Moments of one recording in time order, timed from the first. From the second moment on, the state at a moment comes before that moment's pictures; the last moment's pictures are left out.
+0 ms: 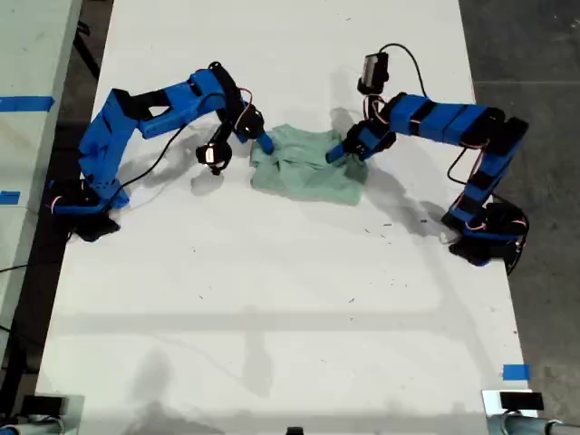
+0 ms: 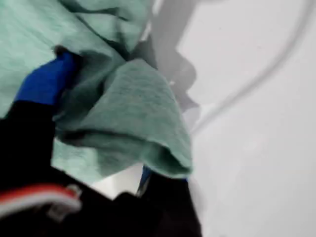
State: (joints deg) arm 0 -31.0 42.4 44.6 74.6 58.7; arm 1 45.3 79.5 102.8 56.6 -53.8
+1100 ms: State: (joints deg) arm 0 0.8 134.6 136.3 53.7 25.8; arm 1 7.7 177.3 149.5 75.1 -8.4
